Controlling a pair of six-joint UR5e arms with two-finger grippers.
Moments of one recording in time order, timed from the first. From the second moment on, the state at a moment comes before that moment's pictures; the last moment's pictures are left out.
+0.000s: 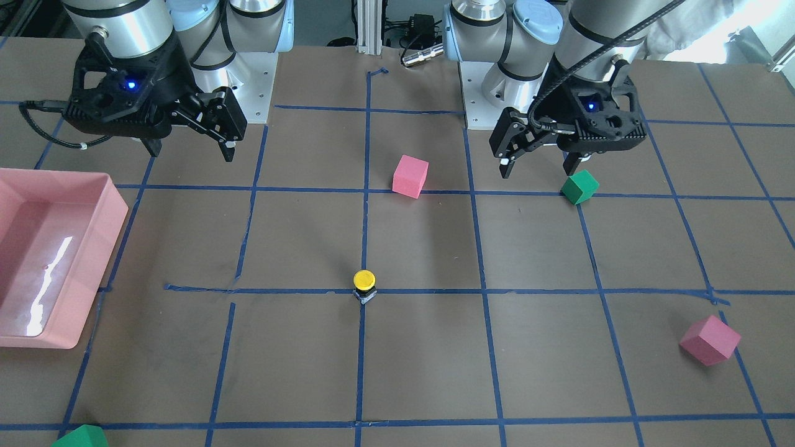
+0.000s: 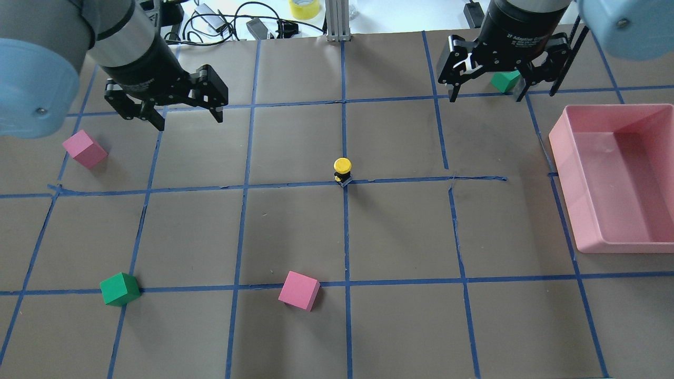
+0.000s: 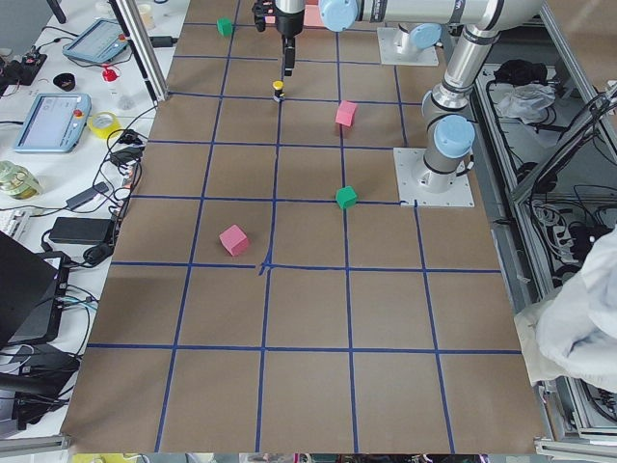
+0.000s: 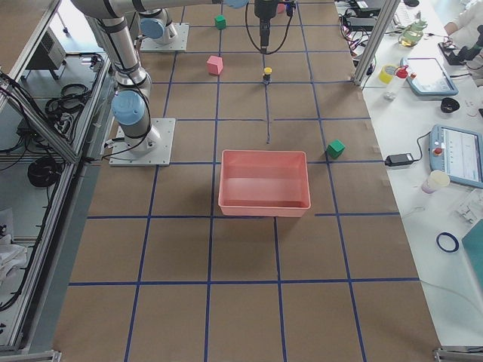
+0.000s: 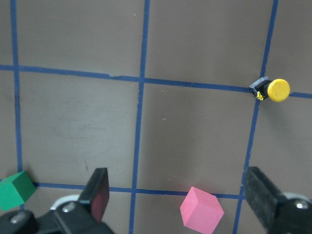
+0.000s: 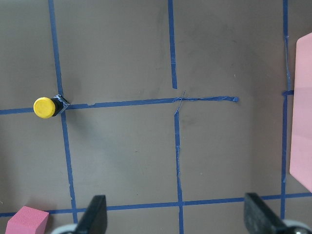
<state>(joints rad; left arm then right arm) -1.57 -1.55 -1.59 -1.47 1.57 -0.10 1.63 -1.52 1.45 -1.51 -1.58 0.12</state>
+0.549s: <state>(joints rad) -1.56 -1.54 -1.57 -1.51 1.68 -0.06 1.63 -1.52 1.44 -1.51 -1.58 0.12</state>
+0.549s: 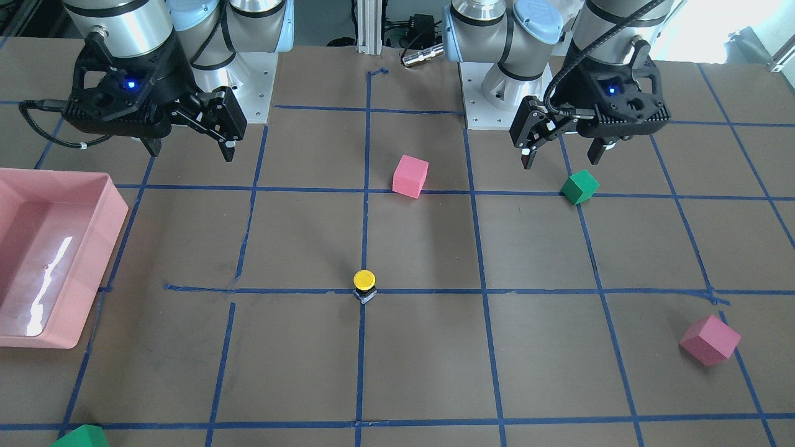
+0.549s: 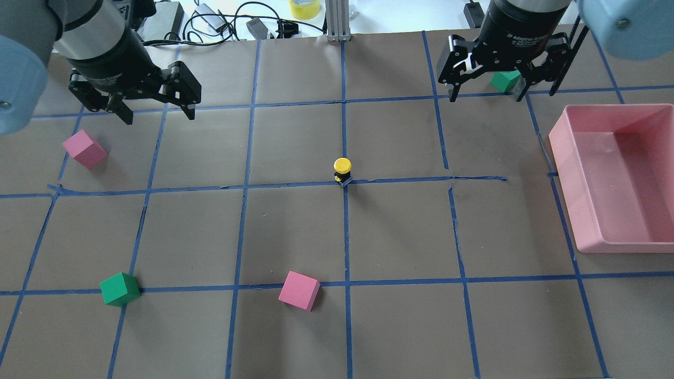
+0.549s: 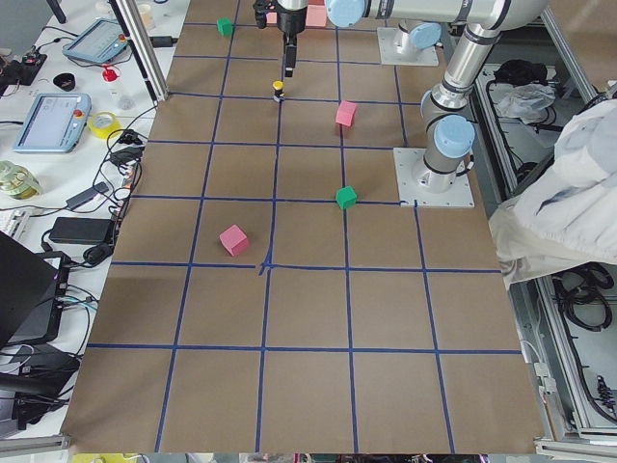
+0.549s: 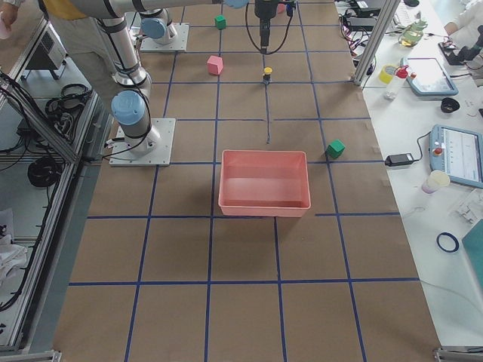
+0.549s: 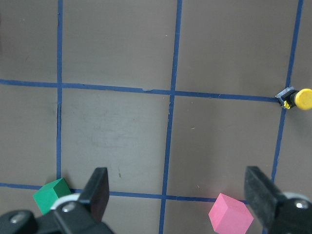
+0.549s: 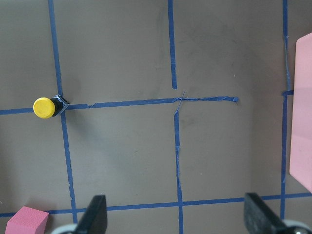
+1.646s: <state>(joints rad) -1.55 -1.57 -1.58 -1.42 1.55 0.06 1.63 -1.52 1.44 -1.51 -1.58 0.12</state>
